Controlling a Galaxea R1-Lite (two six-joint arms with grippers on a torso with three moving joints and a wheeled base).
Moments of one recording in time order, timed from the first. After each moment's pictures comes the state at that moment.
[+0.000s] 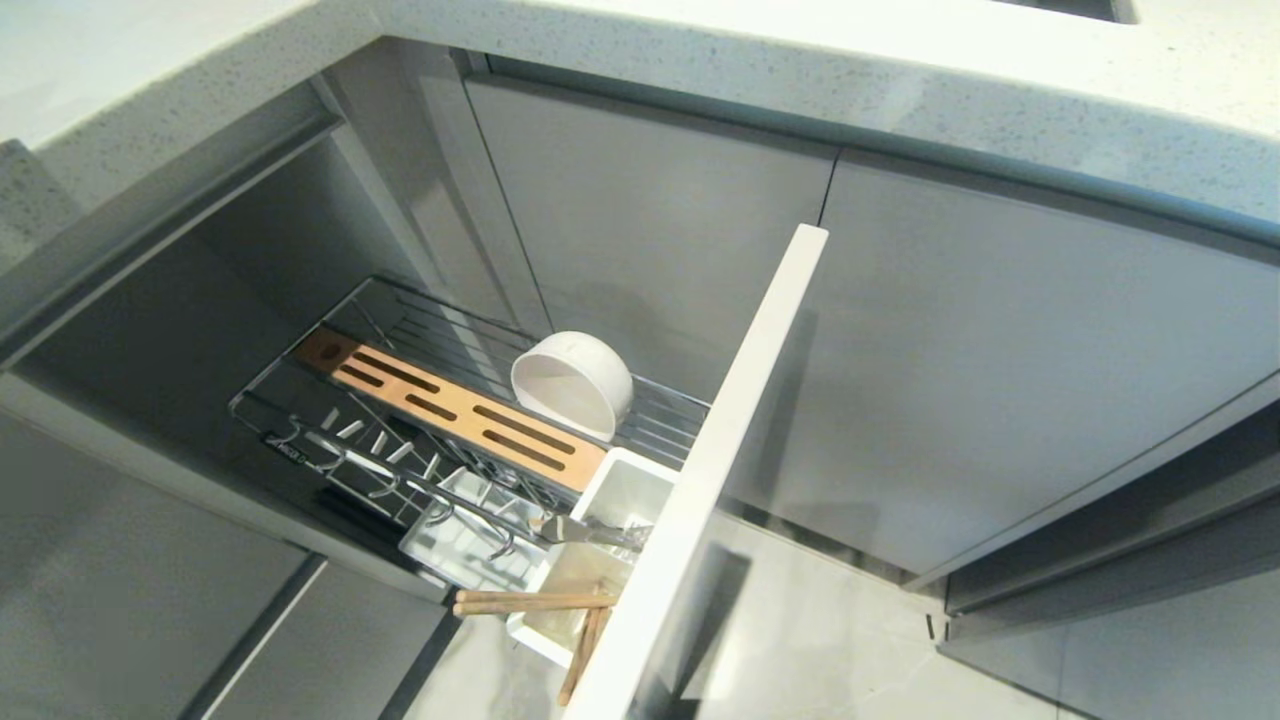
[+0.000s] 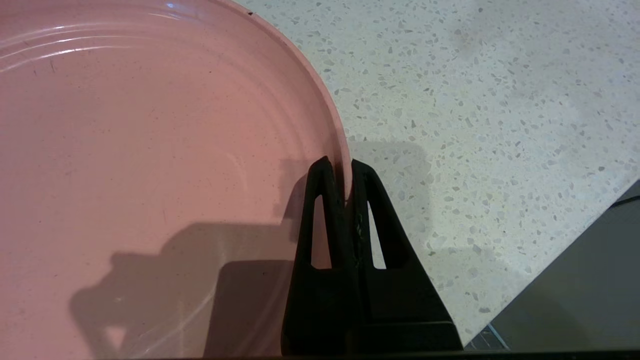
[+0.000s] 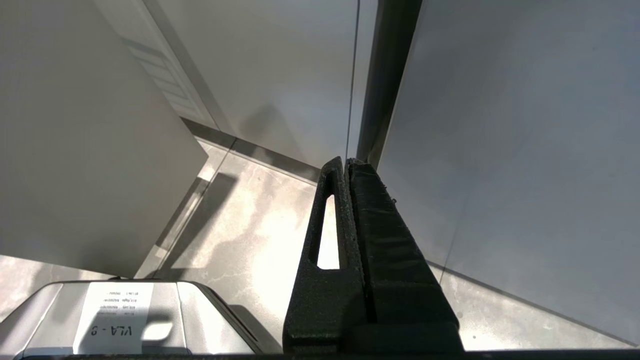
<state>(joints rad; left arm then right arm) -0.02 1.32 -1.69 0.41 0.45 -0.30 0.01 0.00 0.00 0.00 0.00 0.02</state>
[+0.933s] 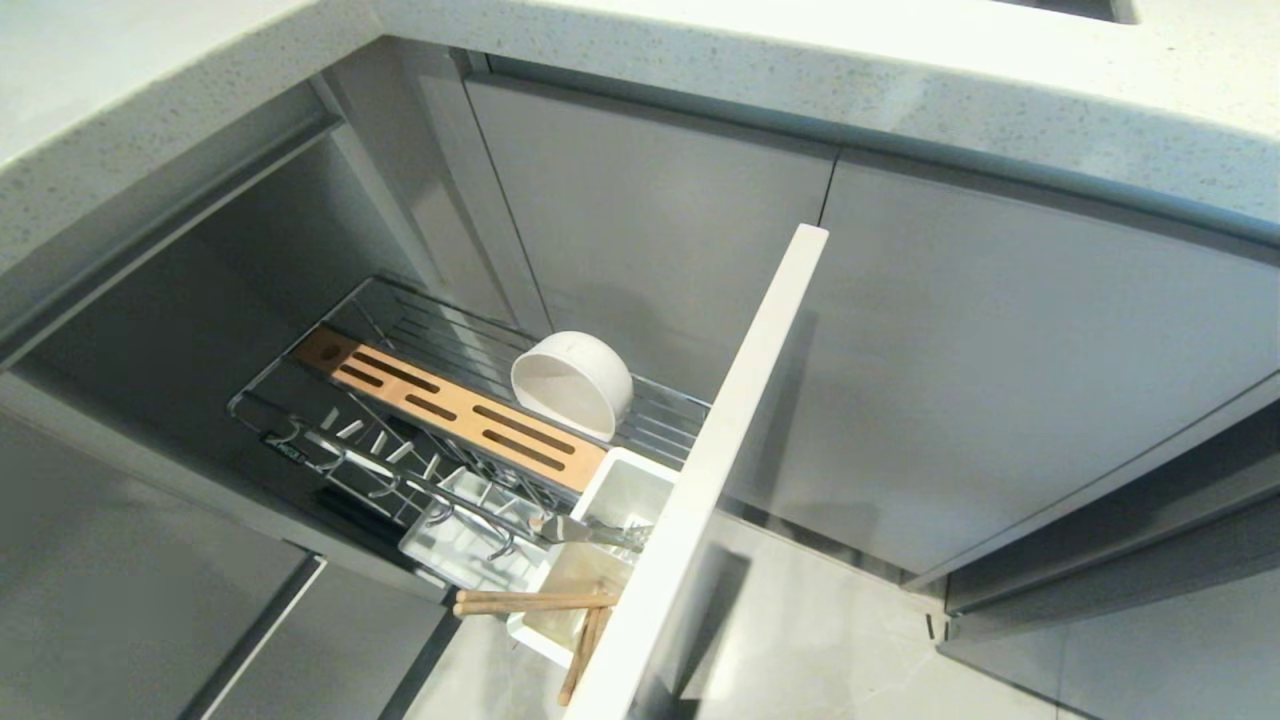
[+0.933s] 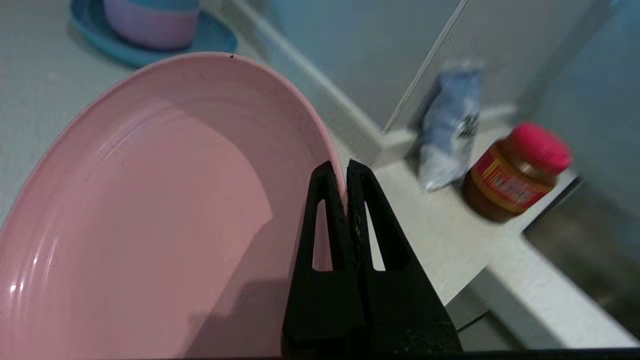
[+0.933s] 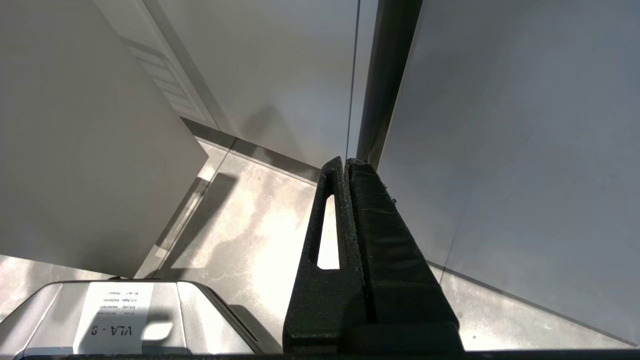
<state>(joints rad) -0.07 1.13 -1.63 0.07 0.51 -0.28 0.01 0.00 0.00 0.00 0.00 0.02</state>
